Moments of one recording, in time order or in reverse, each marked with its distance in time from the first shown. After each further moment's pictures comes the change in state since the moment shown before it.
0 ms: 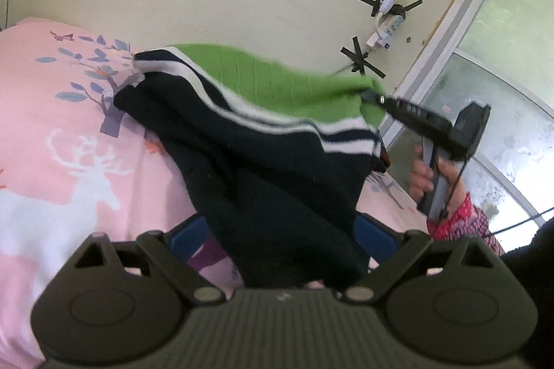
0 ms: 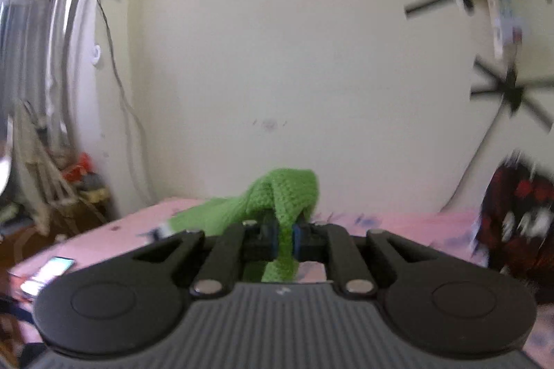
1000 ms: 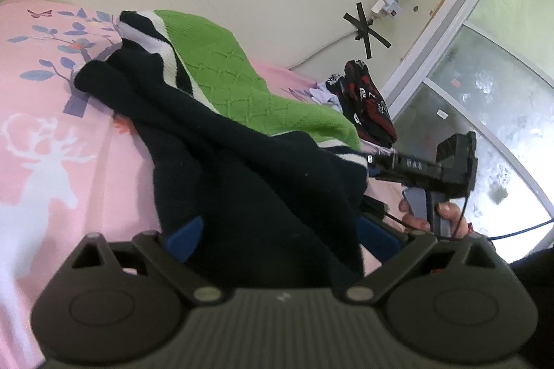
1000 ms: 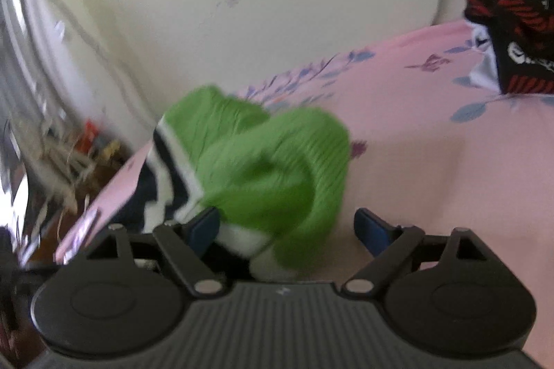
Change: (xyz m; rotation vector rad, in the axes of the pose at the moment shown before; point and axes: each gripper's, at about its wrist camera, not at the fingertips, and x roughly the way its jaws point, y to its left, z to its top) left arm 0.053 -0.006 0.004 0.012 0.108 -0.004; right arm 0.002 -0.033 -0.088 0.244 0.347 0.075
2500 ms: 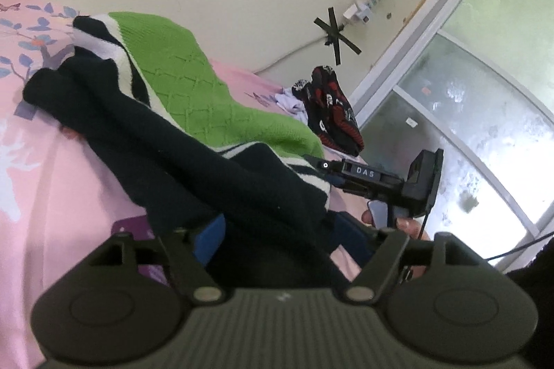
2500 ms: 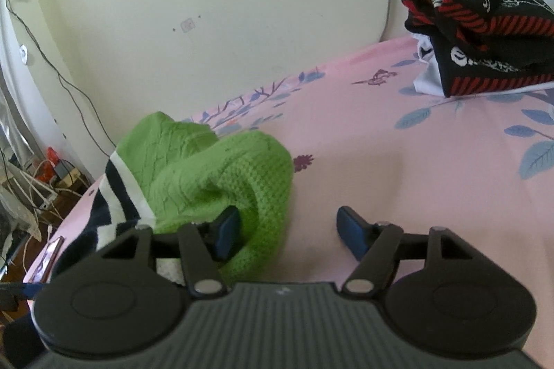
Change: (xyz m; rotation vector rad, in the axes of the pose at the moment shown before) left arm 0.020 -0.009 0.010 -0.007 -0.017 -0.127; right arm 0.000 -0.021 -0.001 0.089 -0.138 -0.163
